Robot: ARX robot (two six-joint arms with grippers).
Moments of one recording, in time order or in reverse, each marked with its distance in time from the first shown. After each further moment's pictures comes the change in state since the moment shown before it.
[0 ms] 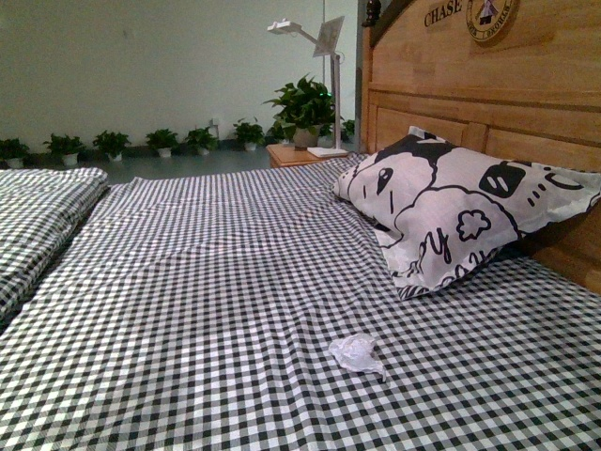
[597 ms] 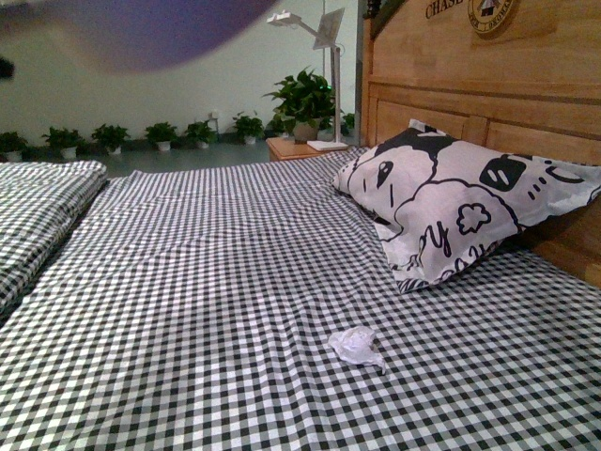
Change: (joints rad) left arm -0.124 0.819 0.383 -0.092 0.196 0.431; right arm 0.000 0.000 0.000 0.000 0.002 0.000
